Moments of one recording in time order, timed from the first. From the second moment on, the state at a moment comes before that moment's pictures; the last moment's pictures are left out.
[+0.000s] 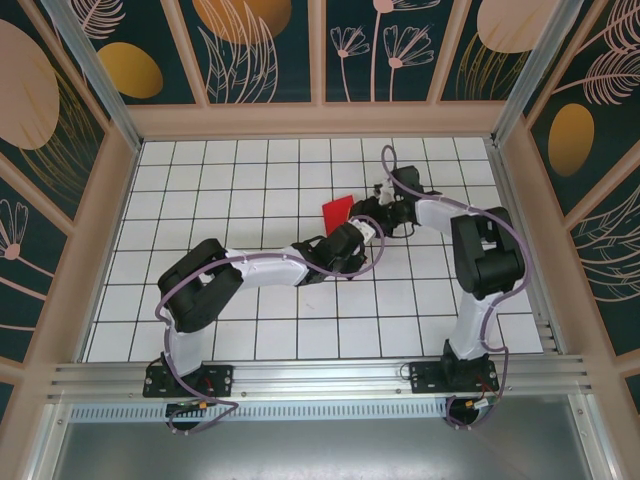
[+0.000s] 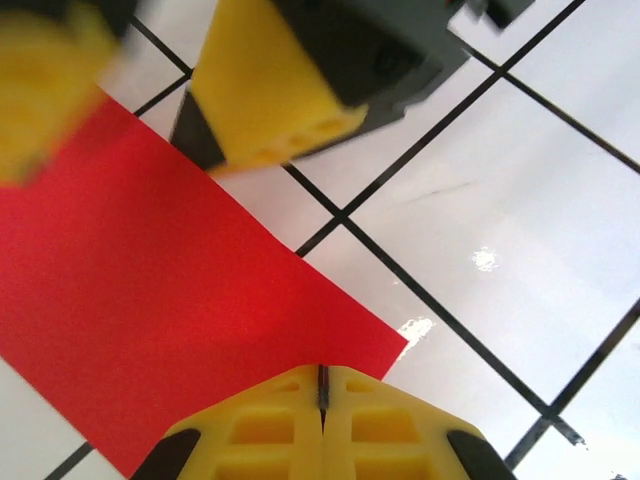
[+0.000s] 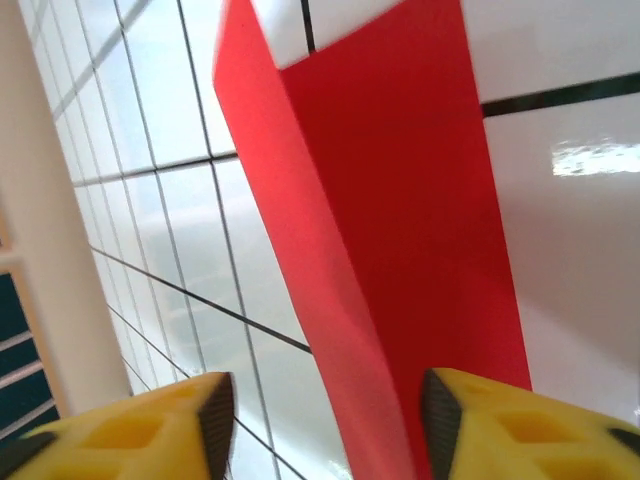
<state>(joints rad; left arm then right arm) -0.97 1.93 1.17 -0.02 -0.16 -0.17 0.27 1.87 1.14 -0.27 -0.71 0.65</state>
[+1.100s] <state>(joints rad) -0.71 1.87 1.03 0.12 0.32 -0.40 0.32 1.78 0.83 -0.16 -0.65 0.65</state>
